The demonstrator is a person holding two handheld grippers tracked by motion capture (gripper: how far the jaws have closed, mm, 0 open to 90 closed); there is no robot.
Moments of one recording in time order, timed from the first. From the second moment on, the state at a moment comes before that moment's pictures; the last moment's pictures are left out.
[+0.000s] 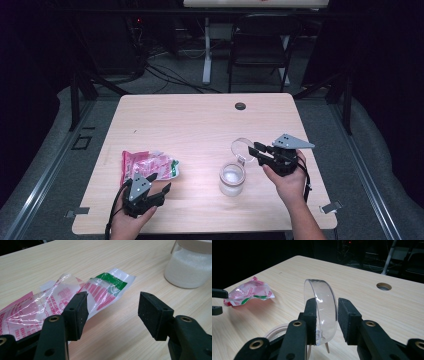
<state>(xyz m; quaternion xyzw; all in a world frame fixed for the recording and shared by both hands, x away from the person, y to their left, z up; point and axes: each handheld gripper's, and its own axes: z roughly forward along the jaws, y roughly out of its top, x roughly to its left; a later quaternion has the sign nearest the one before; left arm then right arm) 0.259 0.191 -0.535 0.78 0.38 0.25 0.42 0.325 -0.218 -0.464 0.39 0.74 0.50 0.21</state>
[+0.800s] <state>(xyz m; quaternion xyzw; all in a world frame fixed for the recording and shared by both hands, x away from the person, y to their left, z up) 0.258 0.193 -0.533 0.78 0.38 0.25 0.43 0.306 -0.192 -0.462 0.34 0.78 0.45 0.26</state>
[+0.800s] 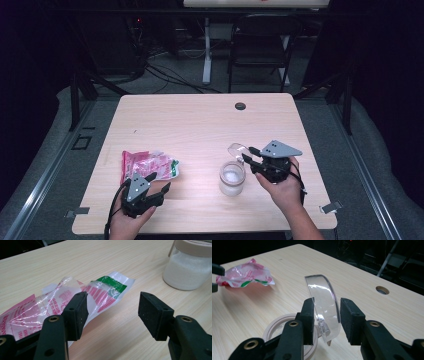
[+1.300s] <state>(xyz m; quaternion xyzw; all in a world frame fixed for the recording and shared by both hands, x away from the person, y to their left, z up) 0.258 0.193 -0.533 0.78 0.38 0.25 0.43 0.286 -0.177 -0.470 0.29 0.80 0.42 0.32</state>
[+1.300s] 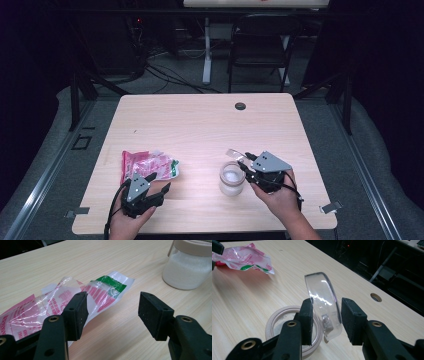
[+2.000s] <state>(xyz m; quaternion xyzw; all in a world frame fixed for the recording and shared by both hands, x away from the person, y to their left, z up) 0.258 0.192 -0.533 0.78 0.38 0.26 0.43 0.275 -0.170 -0.486 0.26 0.82 0.41 0.31</state>
